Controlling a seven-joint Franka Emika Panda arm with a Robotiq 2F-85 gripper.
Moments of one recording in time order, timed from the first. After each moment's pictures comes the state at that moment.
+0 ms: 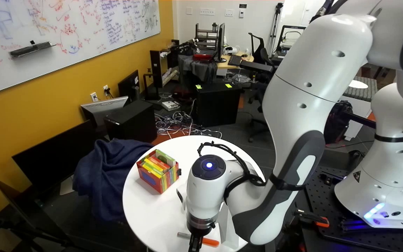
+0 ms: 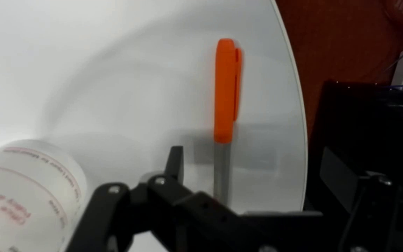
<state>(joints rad) 0.37 0.70 0.01 -2.14 -0.05 2.91 0.41</state>
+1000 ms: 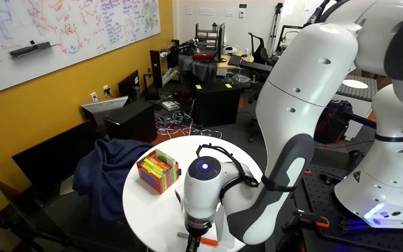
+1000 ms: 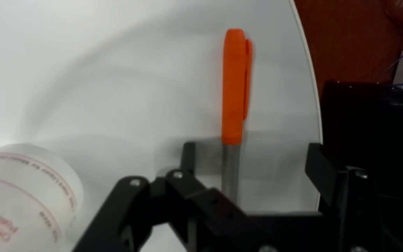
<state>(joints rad) 0.34 0.74 0.02 -2.11 -0.04 2.91 0.39</state>
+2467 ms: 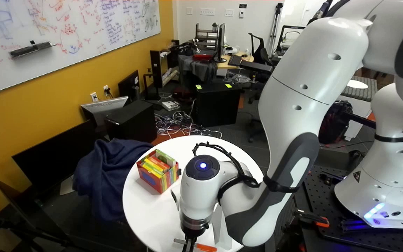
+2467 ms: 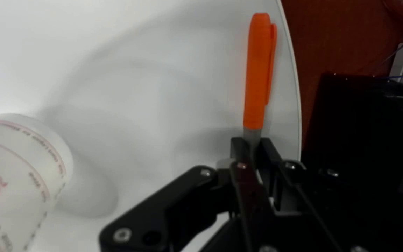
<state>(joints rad) 0.38 0.72 0.00 -2.09 -0.03 2.90 0.40</state>
